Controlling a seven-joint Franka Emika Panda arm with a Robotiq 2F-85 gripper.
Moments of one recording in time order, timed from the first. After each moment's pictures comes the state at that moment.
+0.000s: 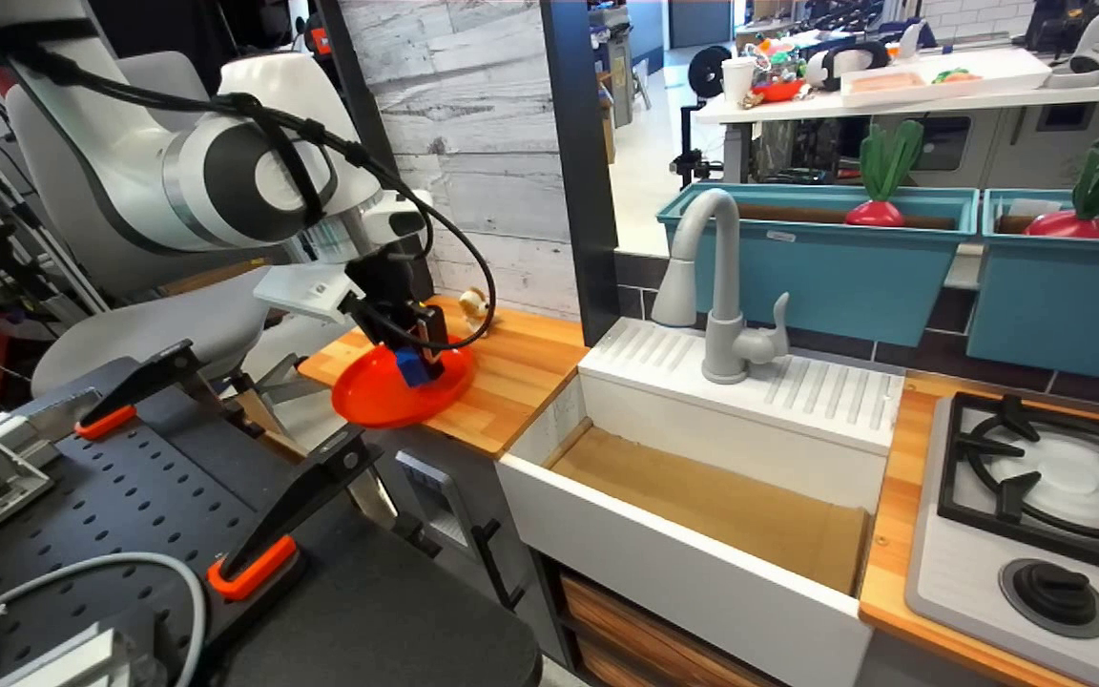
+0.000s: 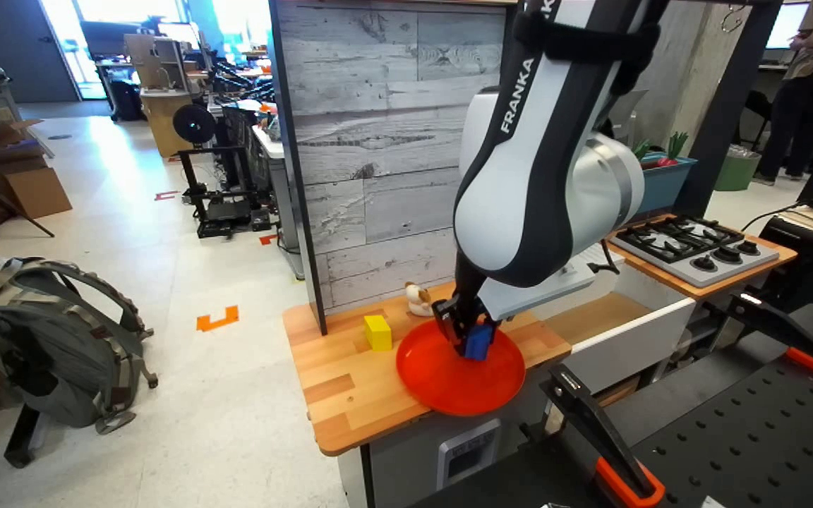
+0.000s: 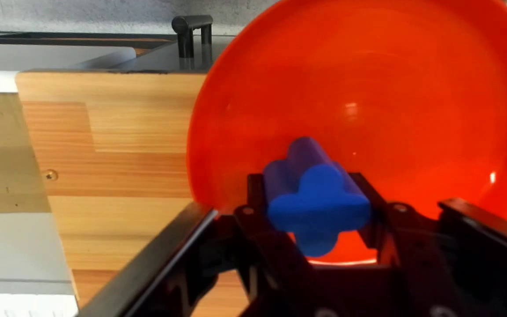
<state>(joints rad) 0.22 0.86 -0.04 -2.09 -0.11 3.04 0.20</state>
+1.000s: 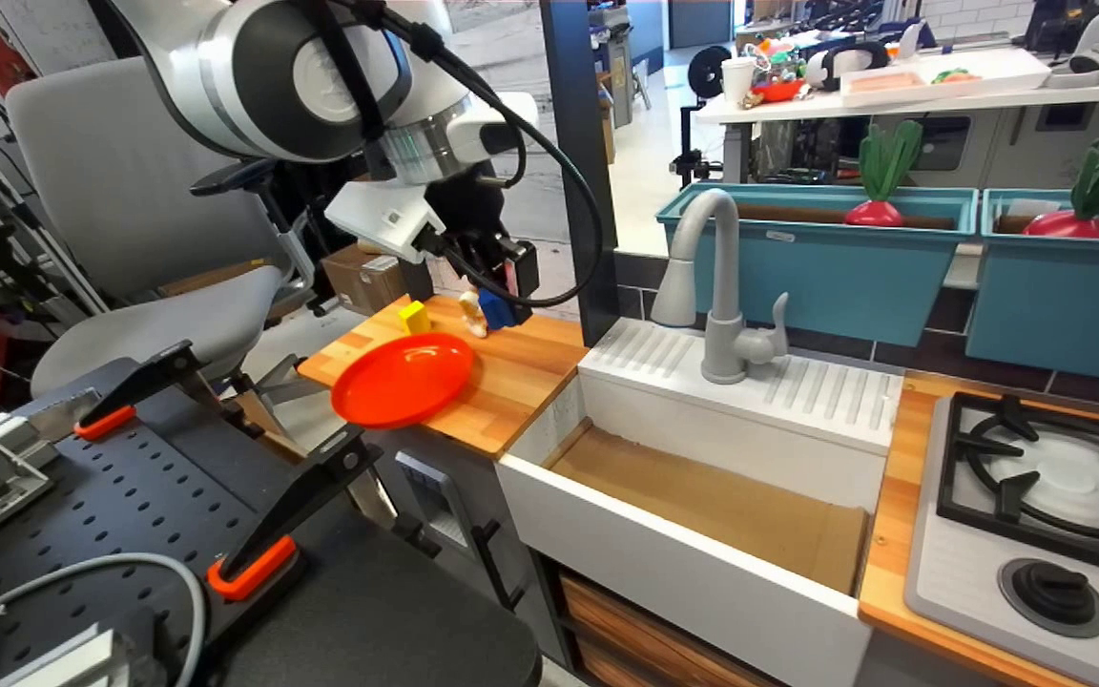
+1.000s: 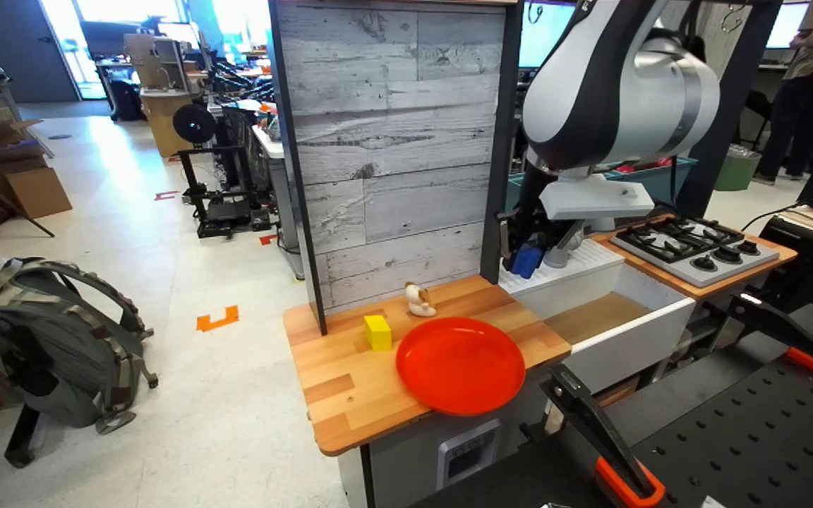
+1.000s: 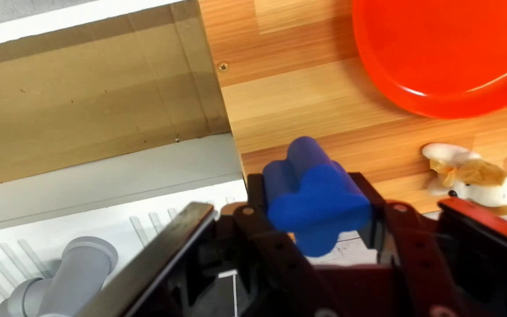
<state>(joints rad) -0.09 0.73 0.05 -2.10 -0.02 3.02 0.10</state>
